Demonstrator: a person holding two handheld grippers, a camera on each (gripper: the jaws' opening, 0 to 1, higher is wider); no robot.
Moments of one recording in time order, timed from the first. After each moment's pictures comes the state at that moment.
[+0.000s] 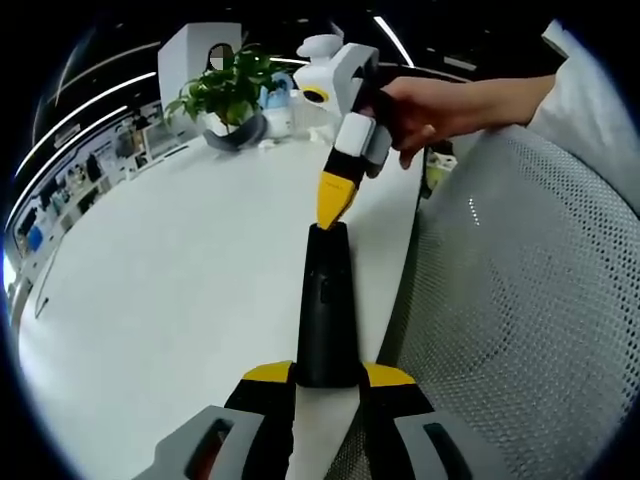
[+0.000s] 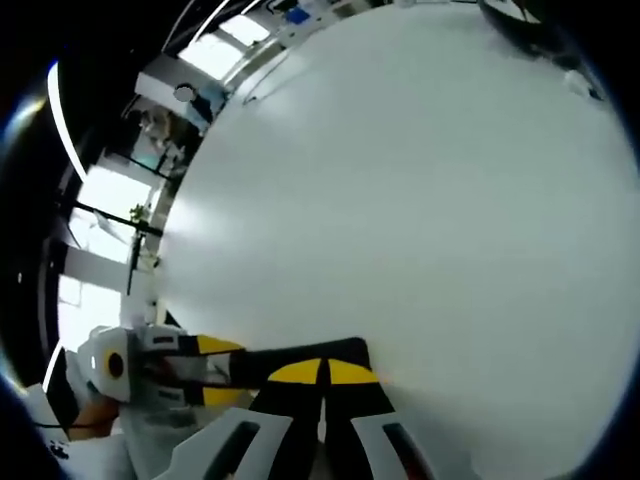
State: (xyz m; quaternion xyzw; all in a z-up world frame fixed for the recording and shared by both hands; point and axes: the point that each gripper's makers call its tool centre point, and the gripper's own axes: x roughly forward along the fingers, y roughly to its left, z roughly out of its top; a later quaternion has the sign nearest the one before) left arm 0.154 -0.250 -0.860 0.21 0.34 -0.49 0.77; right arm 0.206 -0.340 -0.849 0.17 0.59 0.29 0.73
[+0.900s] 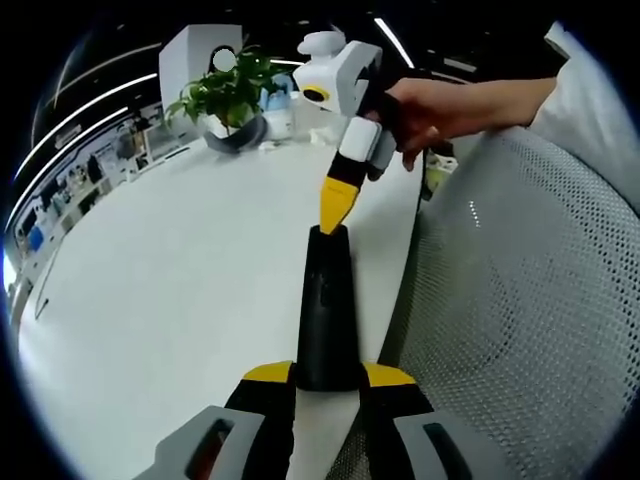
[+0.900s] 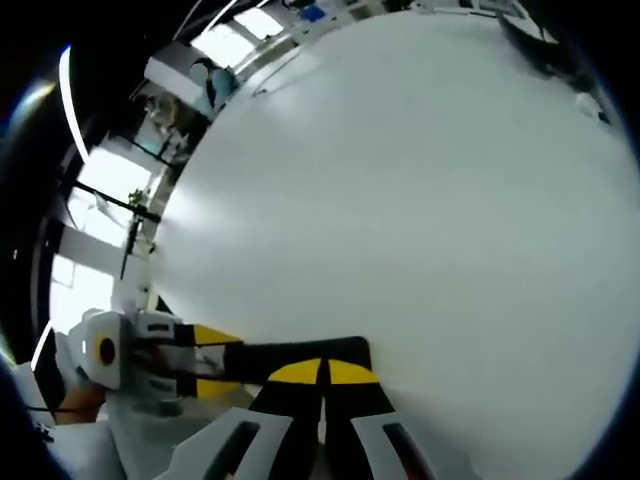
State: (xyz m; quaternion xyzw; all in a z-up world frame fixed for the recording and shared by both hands) left arm 0.155 -0.253 -0.860 0.21 0.33 -0.50 0.77; right arm 0.202 -0.335 -0.848 0.14 0.58 0.31 0.74
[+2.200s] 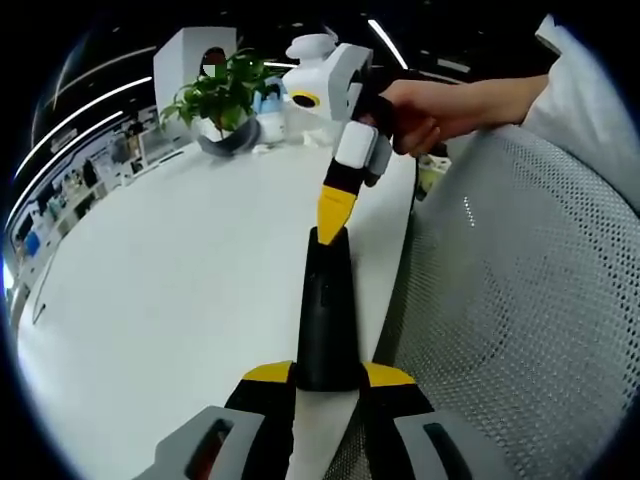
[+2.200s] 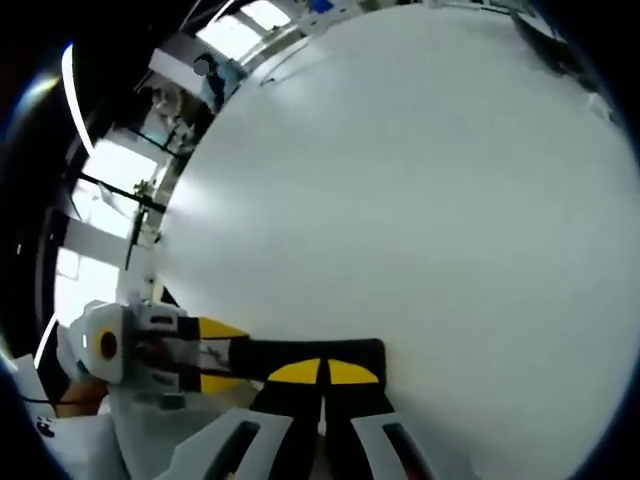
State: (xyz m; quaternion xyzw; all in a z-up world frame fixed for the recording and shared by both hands) left arm 0.152 -0.256 -0.860 0.21 0.33 -0.51 0.77; right arm 0.194 -0.333 -0.851 0.14 0.60 0.32 0.72
